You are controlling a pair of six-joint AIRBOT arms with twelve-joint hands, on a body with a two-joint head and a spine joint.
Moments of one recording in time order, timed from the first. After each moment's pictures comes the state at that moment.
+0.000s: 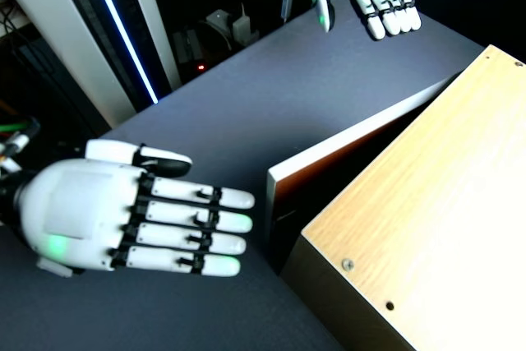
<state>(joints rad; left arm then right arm) 1.01 -0.76 0.90 -0.23 -1.23 1.08 -0.78 -0.92 1.23 -0.04 0.93 -0.61</state>
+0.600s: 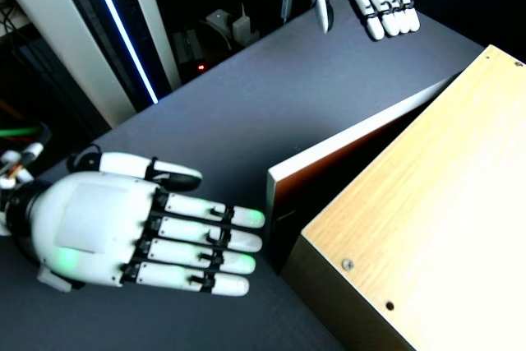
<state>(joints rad) 1.01 -0.76 0.90 -0.23 -1.23 1.08 -0.72 -0.95 1.27 -0.04 0.85 -0.66</state>
